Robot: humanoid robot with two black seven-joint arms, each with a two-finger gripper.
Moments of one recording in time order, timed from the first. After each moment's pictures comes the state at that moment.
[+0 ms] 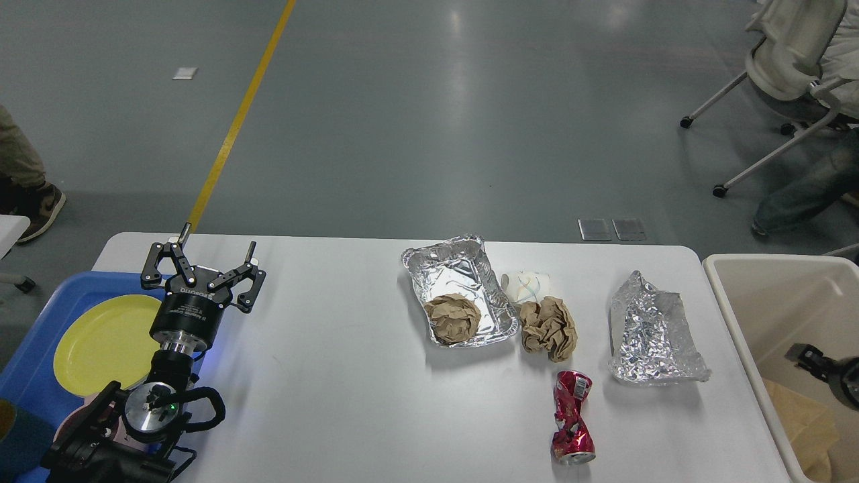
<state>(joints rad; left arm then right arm) -0.29 0.12 -1.31 -0.81 -0.04 -0.56 -0.16 0.95 -0.60 -1.04 0.59 0.02 0.07 -0.04</state>
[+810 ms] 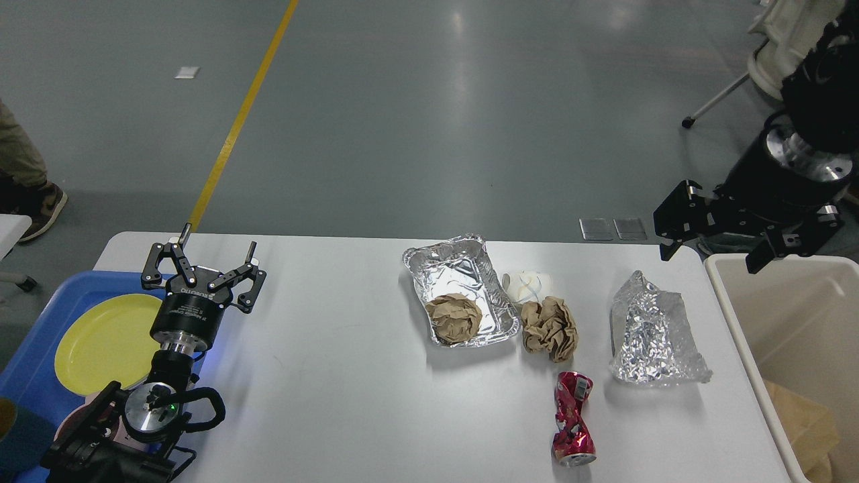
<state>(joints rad) -0.29 0.12 -1.31 -0.81 -0.04 -0.56 -0.16 2.36 -0.31 -1.47 1.43 0.01 0.87 -0.04</state>
